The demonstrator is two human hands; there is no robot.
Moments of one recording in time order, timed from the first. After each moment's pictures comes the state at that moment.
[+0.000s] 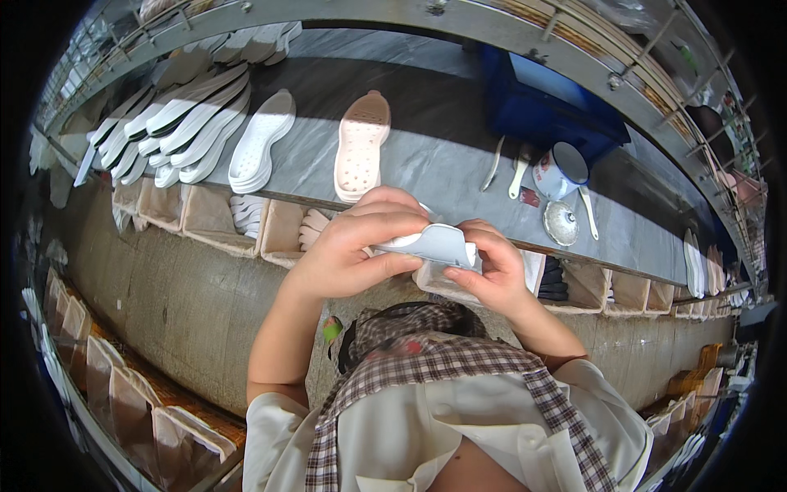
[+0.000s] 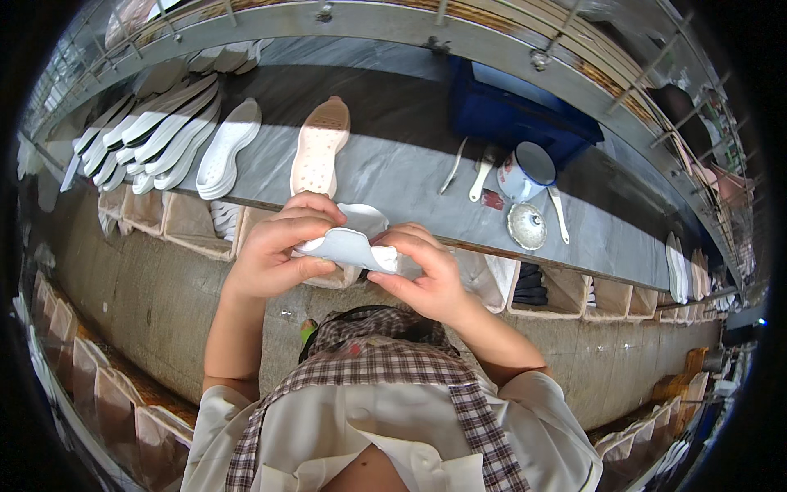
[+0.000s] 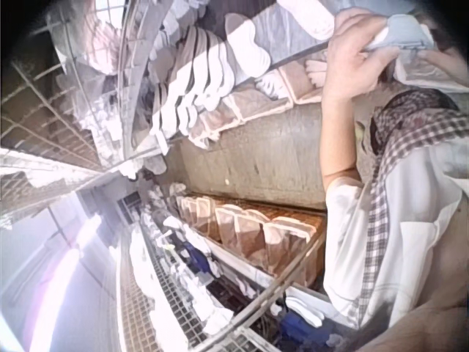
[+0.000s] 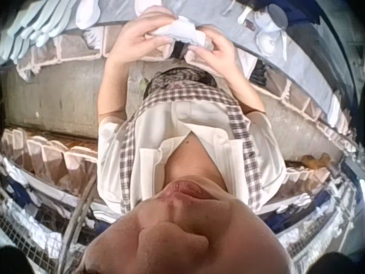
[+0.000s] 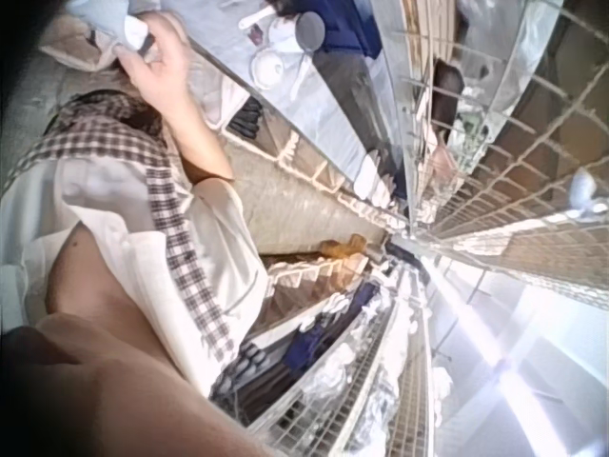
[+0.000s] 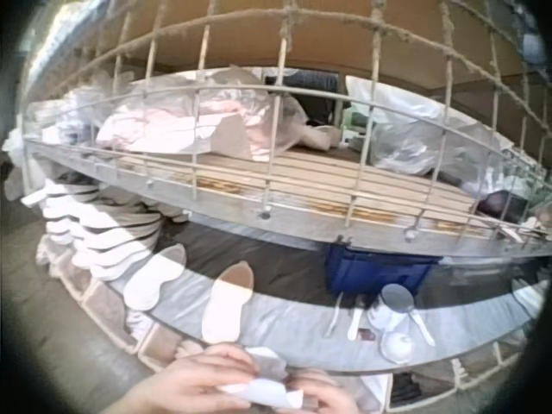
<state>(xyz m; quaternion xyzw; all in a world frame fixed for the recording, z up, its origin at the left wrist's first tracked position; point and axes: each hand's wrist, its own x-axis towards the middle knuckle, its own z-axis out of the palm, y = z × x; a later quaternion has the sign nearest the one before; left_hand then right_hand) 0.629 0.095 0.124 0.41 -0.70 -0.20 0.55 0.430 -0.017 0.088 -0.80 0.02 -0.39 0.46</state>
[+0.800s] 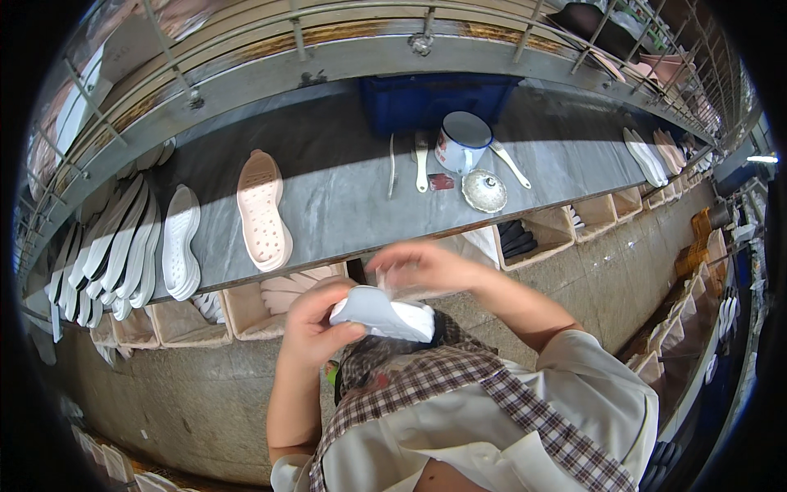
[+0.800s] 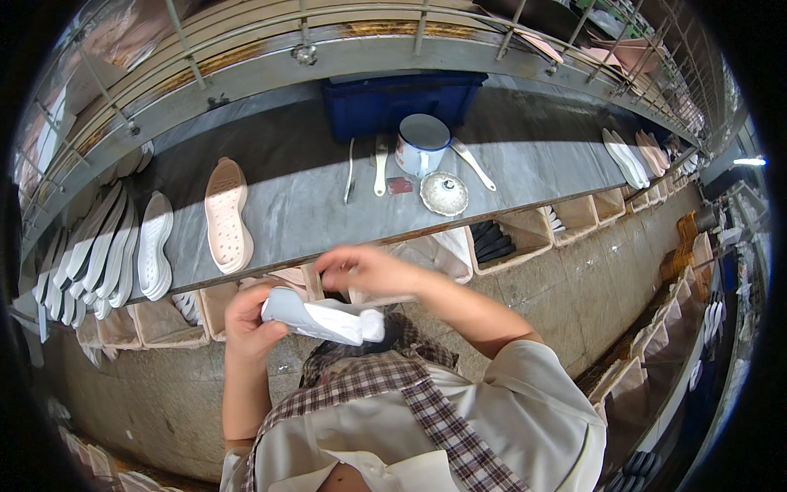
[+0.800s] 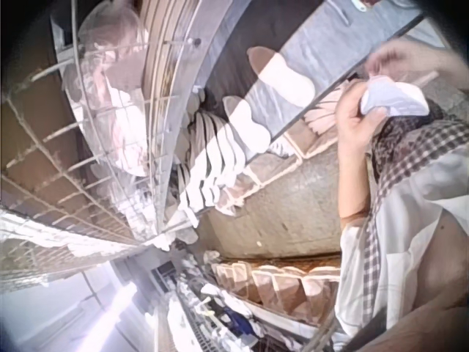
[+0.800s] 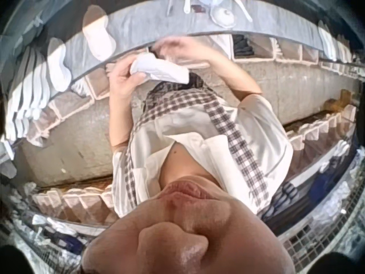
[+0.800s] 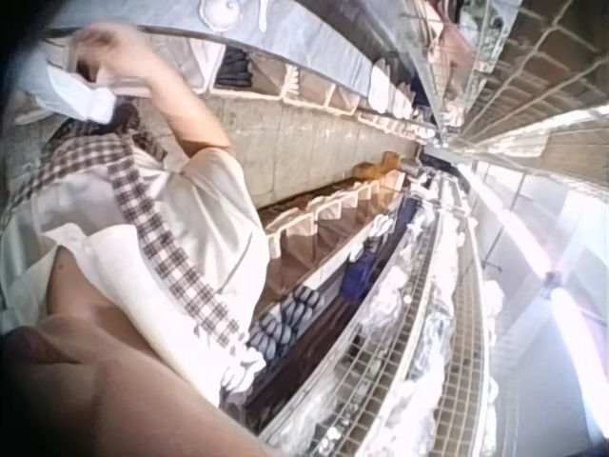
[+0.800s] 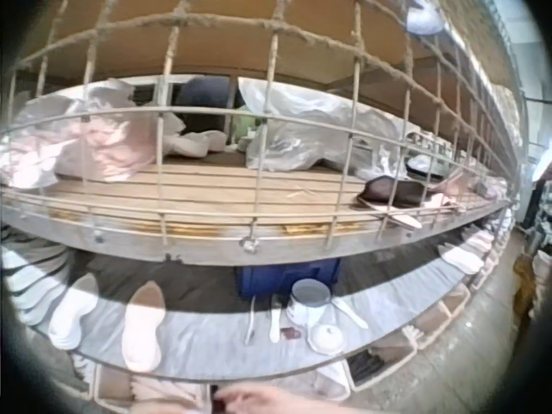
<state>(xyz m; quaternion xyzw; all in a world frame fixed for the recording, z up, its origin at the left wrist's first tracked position) 0.585 0.082 0.075 0.31 -0.52 -0.48 0.63 0.392 -0.063 0.055 -0.76 0.14 -0.12 0.62</state>
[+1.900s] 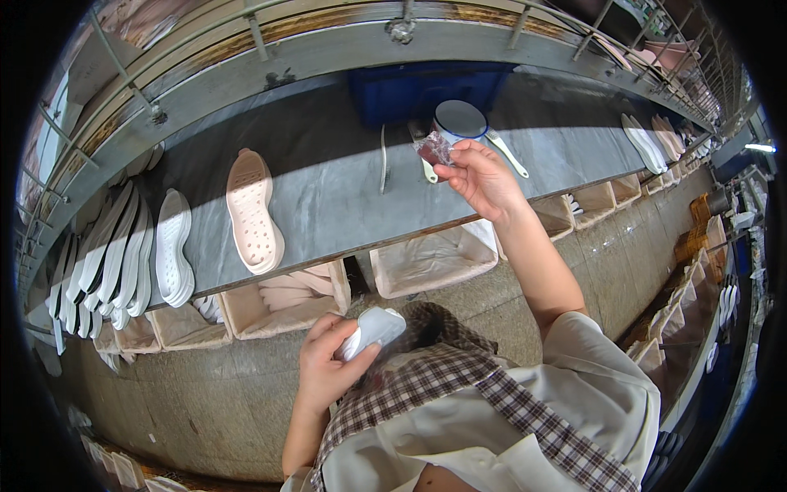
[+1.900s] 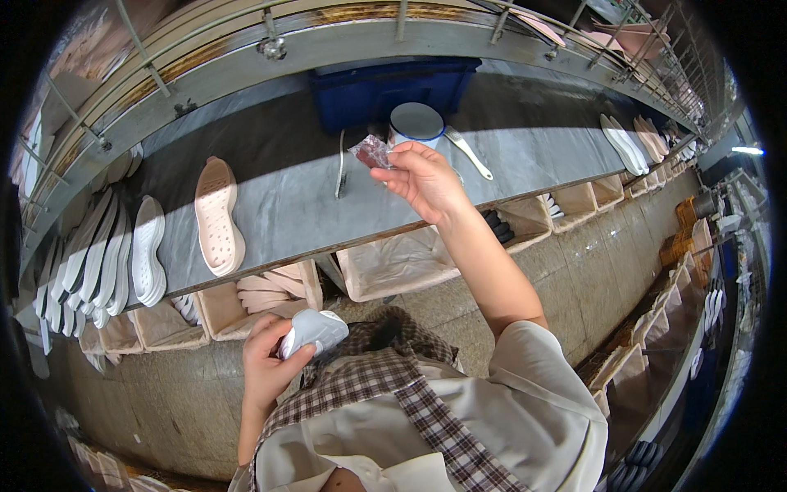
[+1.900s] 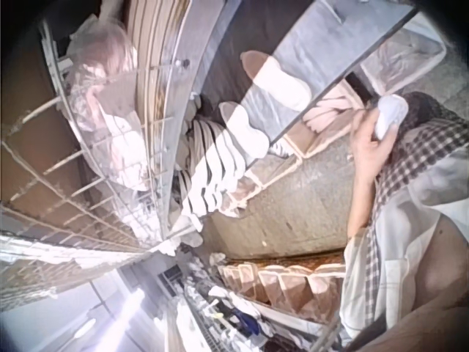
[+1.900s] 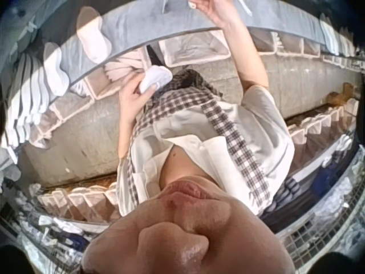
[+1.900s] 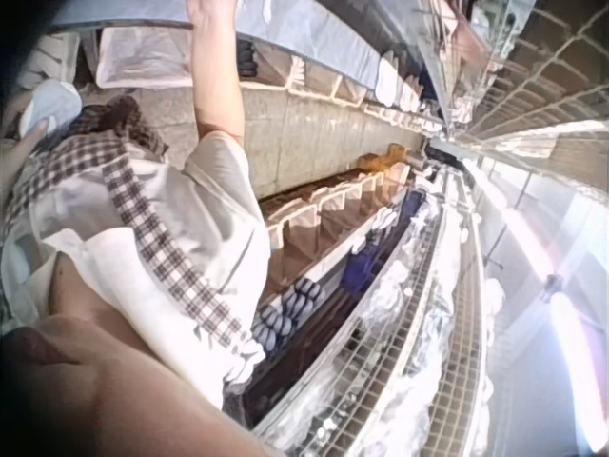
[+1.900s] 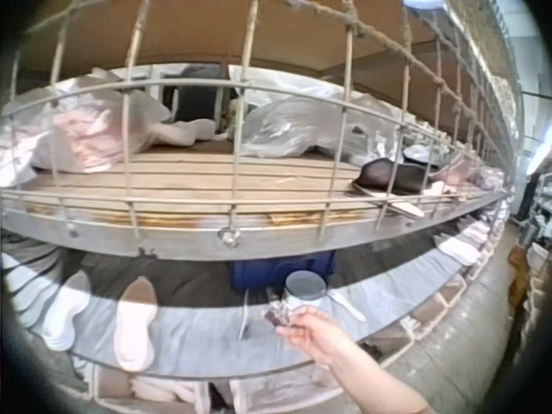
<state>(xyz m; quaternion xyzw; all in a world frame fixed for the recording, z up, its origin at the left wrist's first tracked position) 0.561 0.120 0.064 0.60 -0.55 -0.32 0.49 0.353 -0.145 0.092 -0.38 0.28 -0.43 0.77</state>
